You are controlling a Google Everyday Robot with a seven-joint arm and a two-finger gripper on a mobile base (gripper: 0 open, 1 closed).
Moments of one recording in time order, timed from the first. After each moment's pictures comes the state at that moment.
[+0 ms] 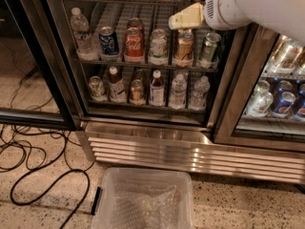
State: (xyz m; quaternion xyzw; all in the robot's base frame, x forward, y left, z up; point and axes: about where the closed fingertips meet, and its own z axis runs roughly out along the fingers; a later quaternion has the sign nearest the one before) arm 0.662 -0.148 1.012 -0.09 0.86 0.03 0.49
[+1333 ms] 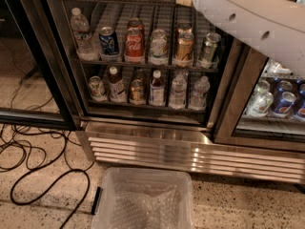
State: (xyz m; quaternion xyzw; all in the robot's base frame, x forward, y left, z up) arm 0.734 -0.154 1.042 0.02 0.81 0.00 0.58
